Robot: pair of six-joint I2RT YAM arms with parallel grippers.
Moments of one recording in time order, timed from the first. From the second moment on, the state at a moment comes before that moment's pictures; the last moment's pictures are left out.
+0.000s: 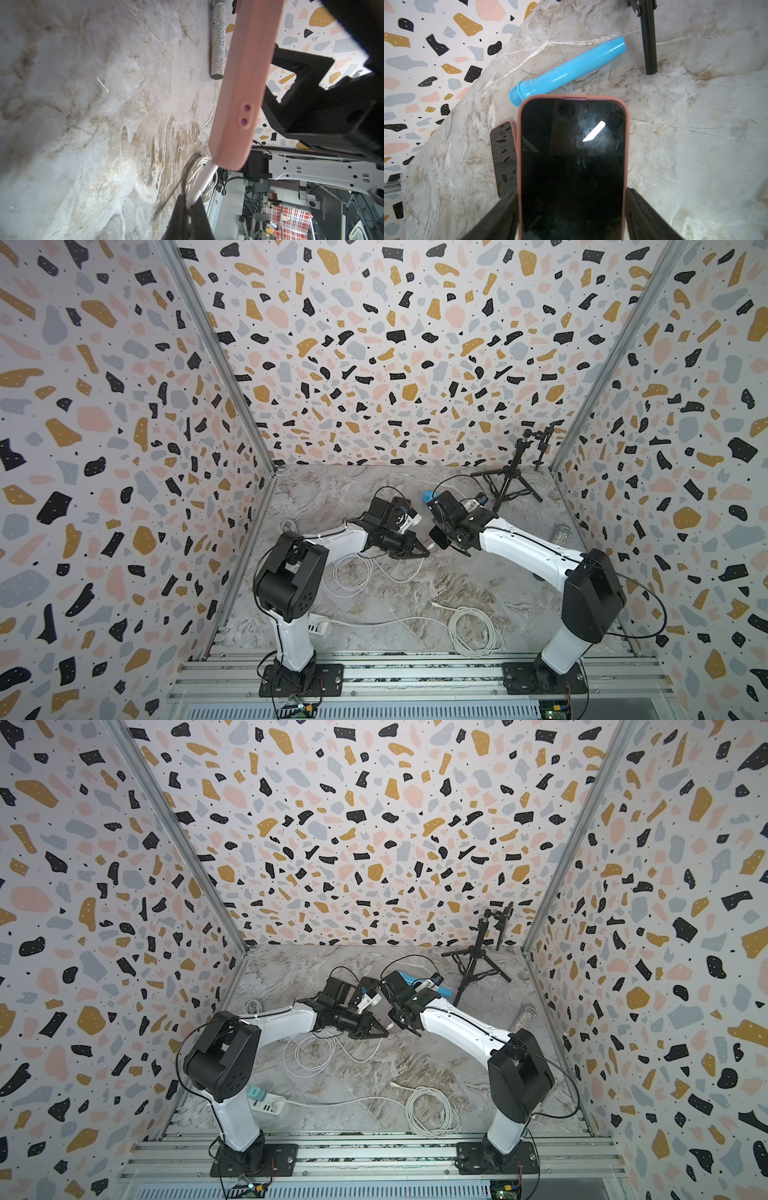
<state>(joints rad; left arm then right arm) -0.49 1.84 1.13 -0.22 1.00 -0.42 0.75 1.70 1.36 -0.67 0.52 1.34</state>
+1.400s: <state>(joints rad) -0.51 1.85 1.24 -0.43 0.99 -0.10 0.76 1.69 1.30 -0.67 0.47 1.35</state>
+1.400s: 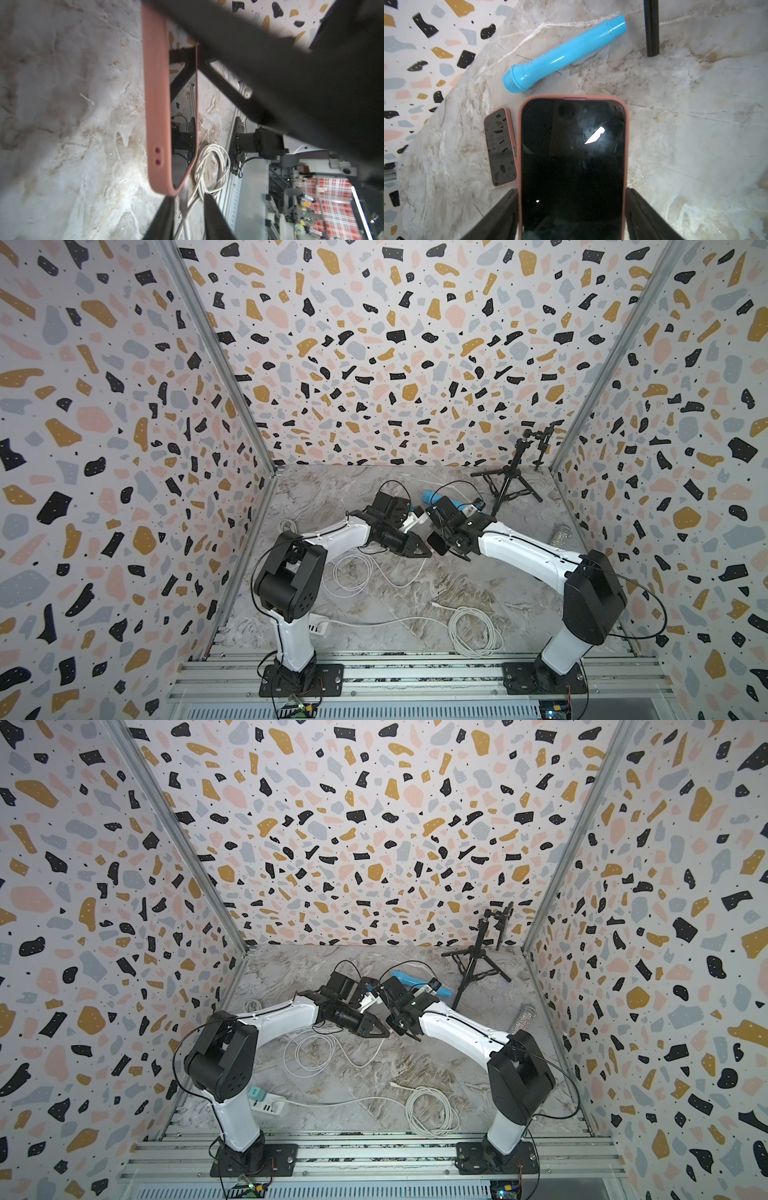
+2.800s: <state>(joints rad) -0.34 1.72 1.24 -0.69 0.89 0.21 0.48 1.88 1.43 -0.73 0.30 0.64</state>
